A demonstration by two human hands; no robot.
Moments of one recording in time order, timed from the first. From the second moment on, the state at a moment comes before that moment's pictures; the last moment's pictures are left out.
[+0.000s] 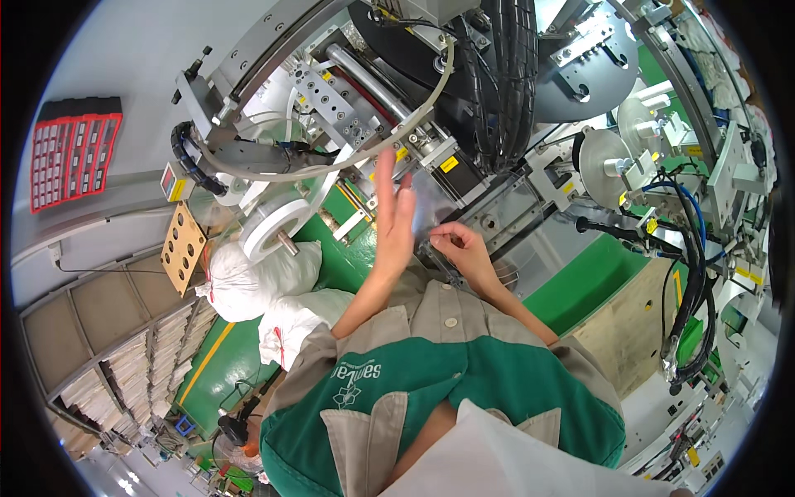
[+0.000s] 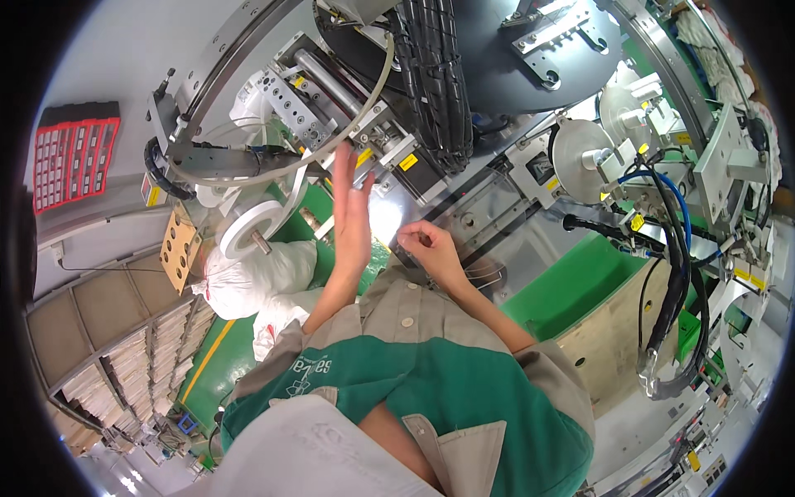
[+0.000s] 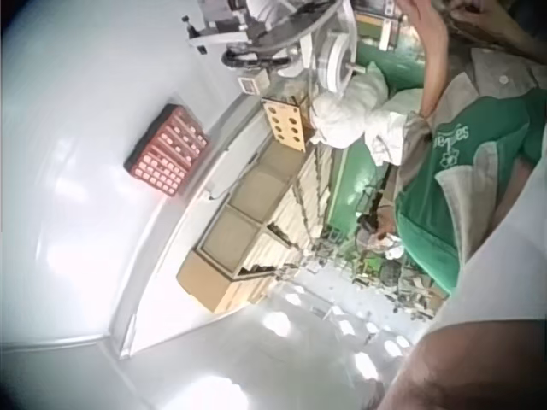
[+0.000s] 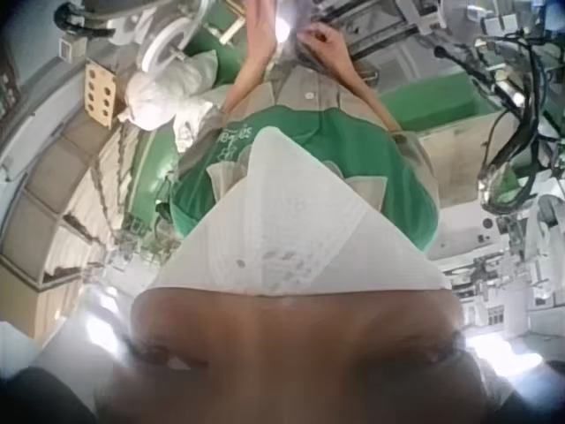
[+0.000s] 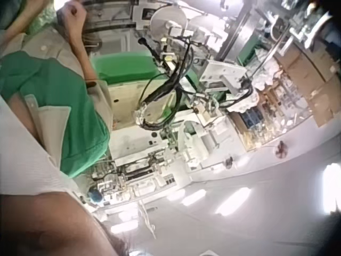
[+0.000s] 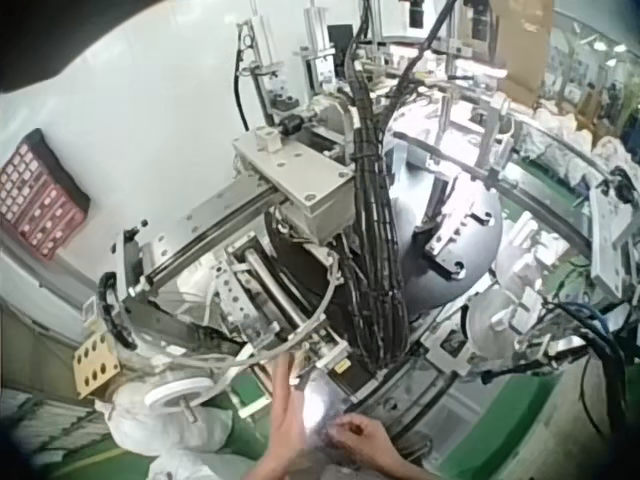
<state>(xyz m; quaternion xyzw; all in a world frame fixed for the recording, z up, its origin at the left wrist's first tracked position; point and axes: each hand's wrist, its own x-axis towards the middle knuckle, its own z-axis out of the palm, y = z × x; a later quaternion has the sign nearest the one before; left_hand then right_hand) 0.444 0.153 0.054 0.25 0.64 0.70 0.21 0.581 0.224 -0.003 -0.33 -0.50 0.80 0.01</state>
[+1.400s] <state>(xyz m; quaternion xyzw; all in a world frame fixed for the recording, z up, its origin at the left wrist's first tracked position) 0.437 0.199 0.060 0.04 0.63 0.75 0.21 0.629 0.261 -0.058 -0.36 -0.50 0.79 -0.02</state>
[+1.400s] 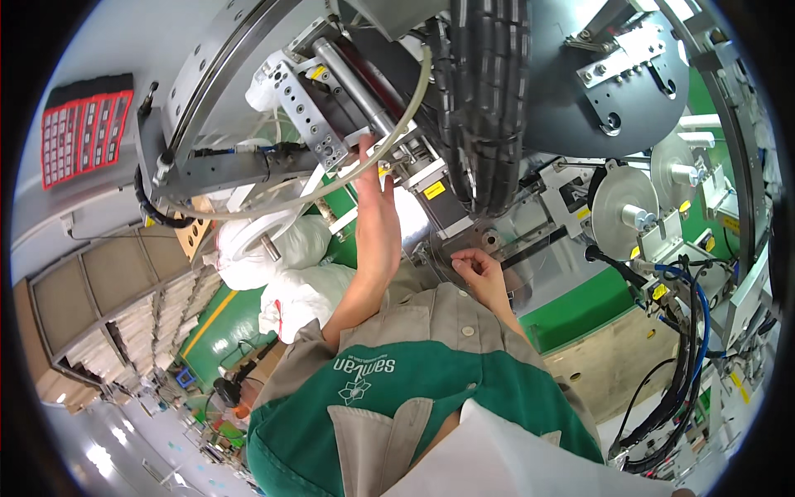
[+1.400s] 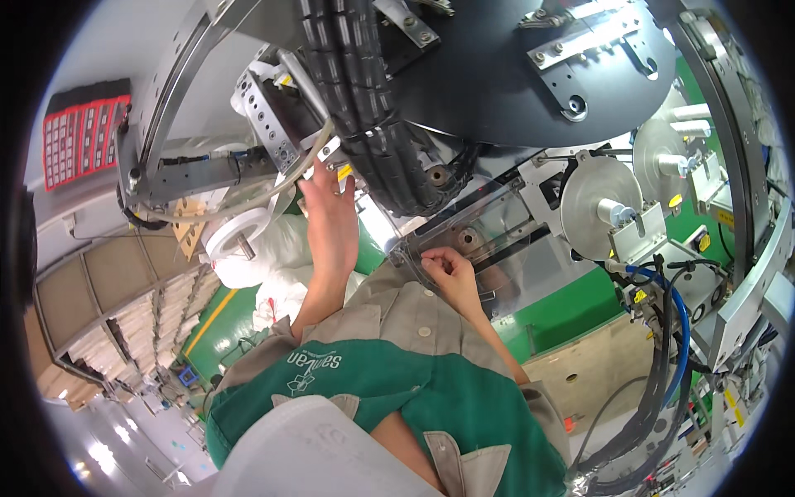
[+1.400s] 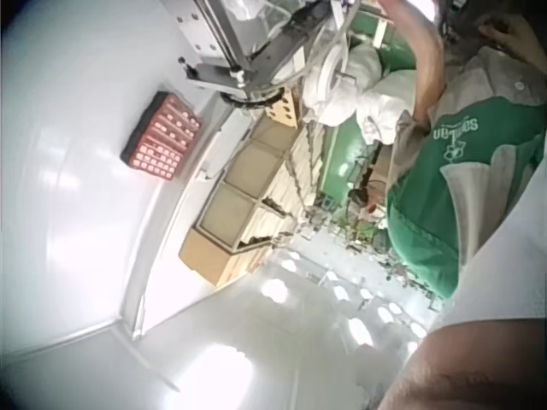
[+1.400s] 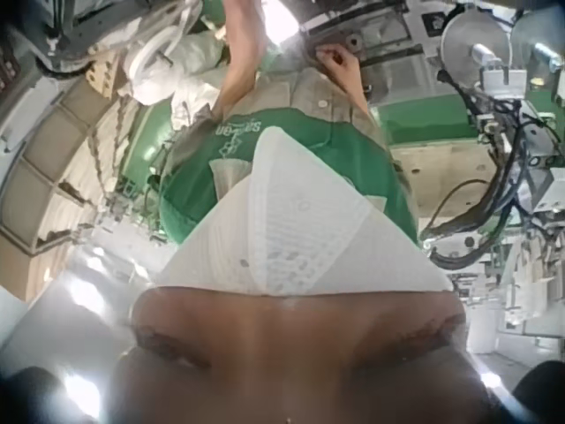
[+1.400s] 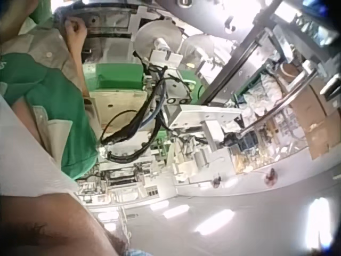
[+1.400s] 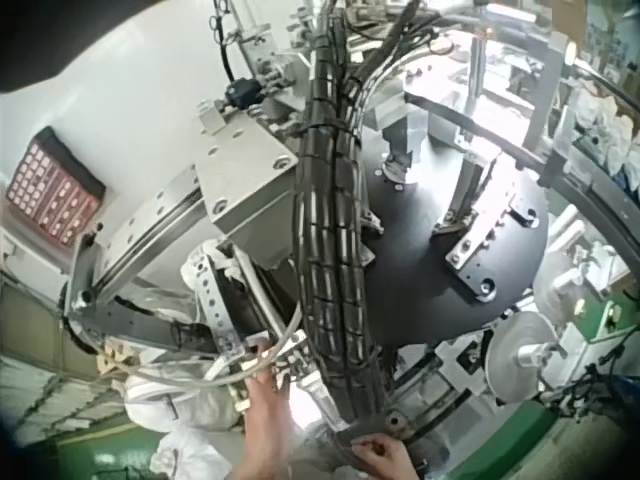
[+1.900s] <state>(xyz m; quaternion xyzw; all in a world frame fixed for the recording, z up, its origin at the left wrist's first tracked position) 0.432 0.192 0.086 0.07 0.60 0.75 0.26 0.628 0.263 -0.048 -0.38 -0.52 0.77 -0.04</state>
